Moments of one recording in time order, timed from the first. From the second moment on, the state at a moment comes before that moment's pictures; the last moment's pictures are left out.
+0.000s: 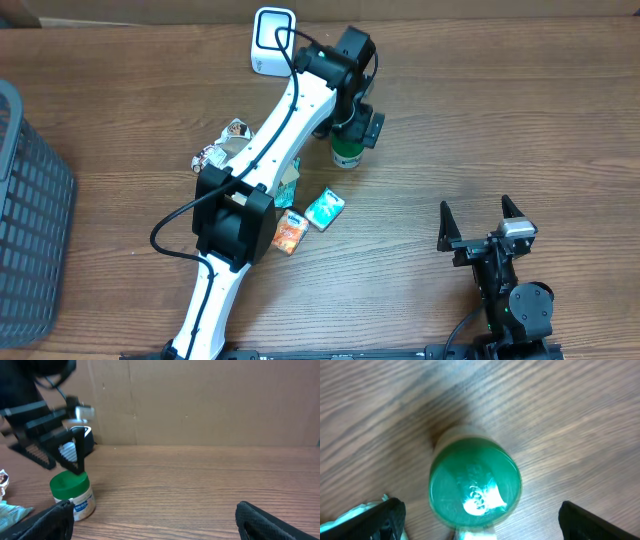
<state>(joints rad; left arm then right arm) -0.53 2.36 2.30 -1.32 0.15 -0.18 0.17 0.01 0.02 -0.02 0.07 0.04</state>
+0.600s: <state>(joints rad) -0.07 2.34 2.79 -1.68 0.11 -0.15 0.17 0.01 0.02 -0.02 0.07 0.04</state>
